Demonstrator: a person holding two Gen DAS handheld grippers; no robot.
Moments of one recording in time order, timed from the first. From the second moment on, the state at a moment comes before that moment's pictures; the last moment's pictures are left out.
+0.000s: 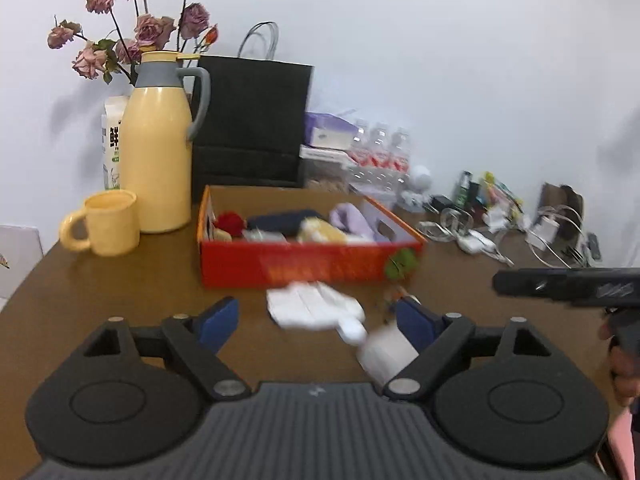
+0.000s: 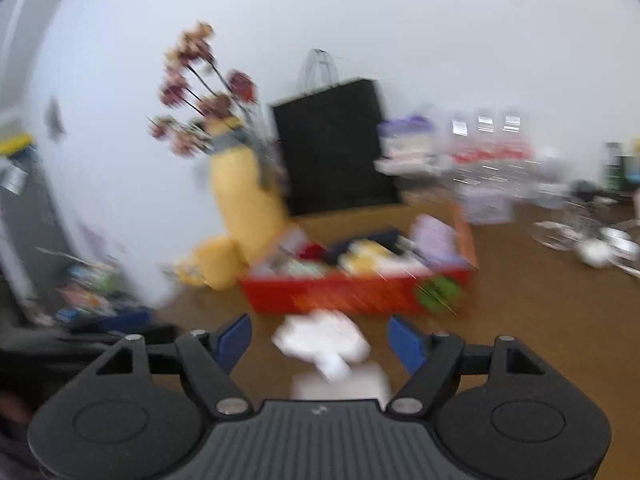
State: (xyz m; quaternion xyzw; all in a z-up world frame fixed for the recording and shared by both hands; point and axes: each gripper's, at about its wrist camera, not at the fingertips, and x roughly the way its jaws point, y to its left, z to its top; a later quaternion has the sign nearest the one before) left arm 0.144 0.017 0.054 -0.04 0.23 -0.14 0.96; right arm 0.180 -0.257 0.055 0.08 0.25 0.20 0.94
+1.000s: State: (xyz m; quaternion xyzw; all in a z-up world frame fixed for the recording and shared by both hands) left arm 0.222 -0.117 -0.027 -0.05 0.33 -0.10 0.94; right arm 0.102 -0.317 0.021 0.04 0.25 0.05 0.97
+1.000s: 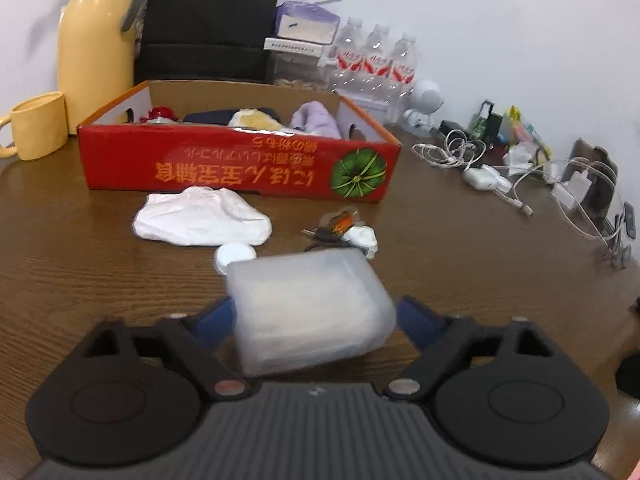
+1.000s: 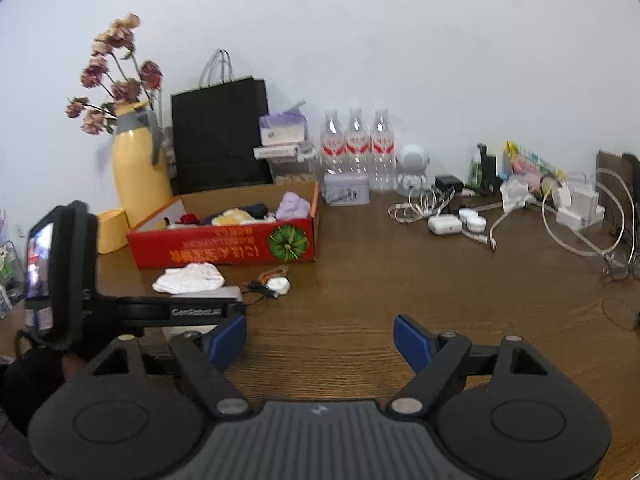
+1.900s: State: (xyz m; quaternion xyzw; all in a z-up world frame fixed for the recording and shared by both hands) left arm 0.164 -0.031 0.002 0.02 0.27 -0.13 0.95; right arm 0.284 -0.163 -0.045 -0.06 0.32 0.25 0.91
